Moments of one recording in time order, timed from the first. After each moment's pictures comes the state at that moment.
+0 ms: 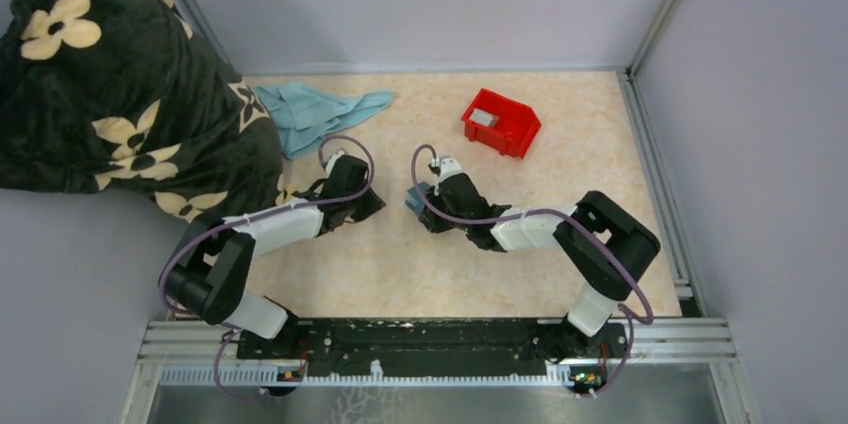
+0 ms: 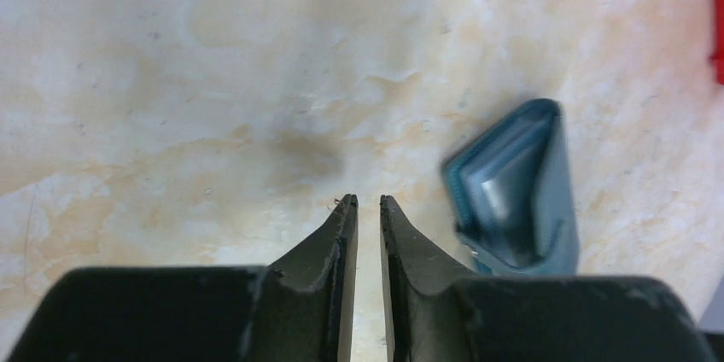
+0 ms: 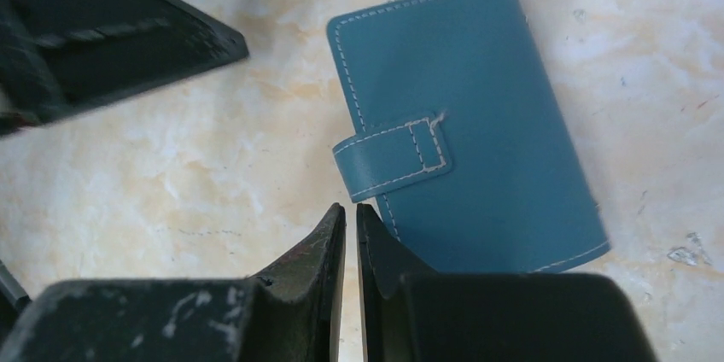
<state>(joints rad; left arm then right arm) -0.53 1.51 0.68 -0.01 -0.15 -0.97 0.84 1.63 0.73 0.32 0.02 0.50</state>
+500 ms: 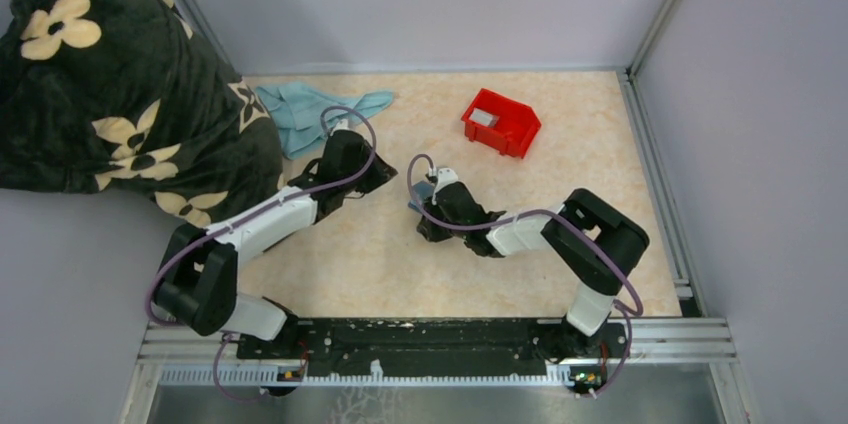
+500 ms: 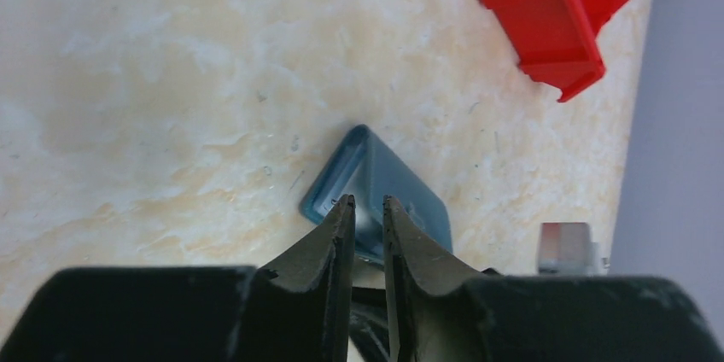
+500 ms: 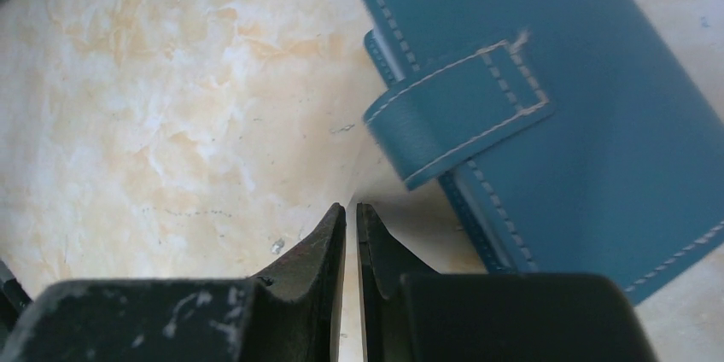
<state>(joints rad) -0.53 1.42 0.84 -0.02 -0.09 -0.89 0.86 1.71 0.70 0.39 0.00 0.54</state>
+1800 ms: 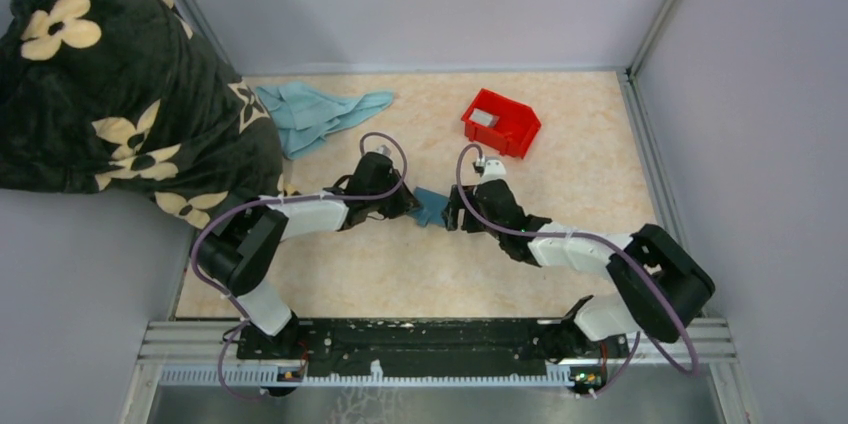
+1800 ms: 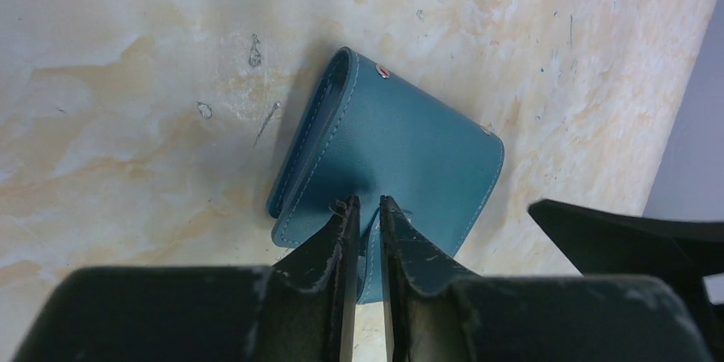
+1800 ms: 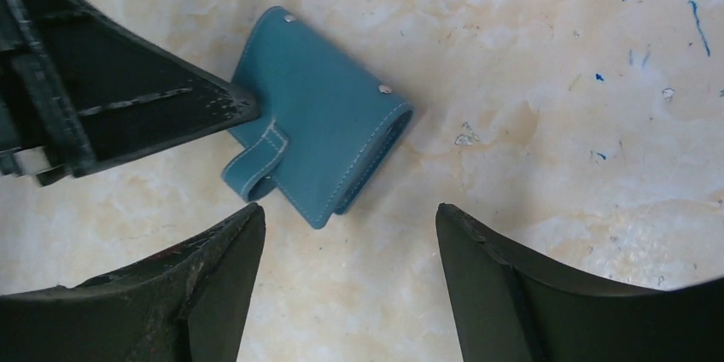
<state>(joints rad) -0.63 1.69 0.79 0.17 0.10 -0.91 0.75 1.33 0.53 0.25 0.17 0.57</state>
